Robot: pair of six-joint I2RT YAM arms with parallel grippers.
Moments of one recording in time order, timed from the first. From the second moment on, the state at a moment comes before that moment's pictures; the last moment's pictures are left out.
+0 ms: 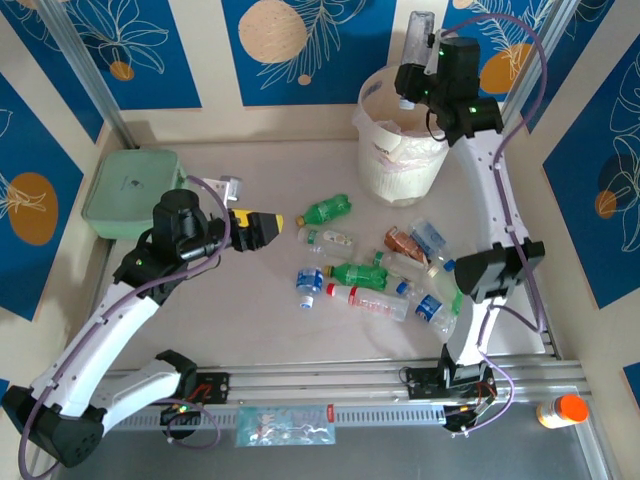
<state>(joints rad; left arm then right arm) -0.49 0.95 1.03 -0.42 0.42 -0.50 0.17 1.93 2.35 -0.77 0.01 0.28</state>
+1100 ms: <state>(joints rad) -0.49 0.98 1.03 -0.47 0.42 -0.44 0.10 2.21 2.39 -0.96 0.04 0.34</state>
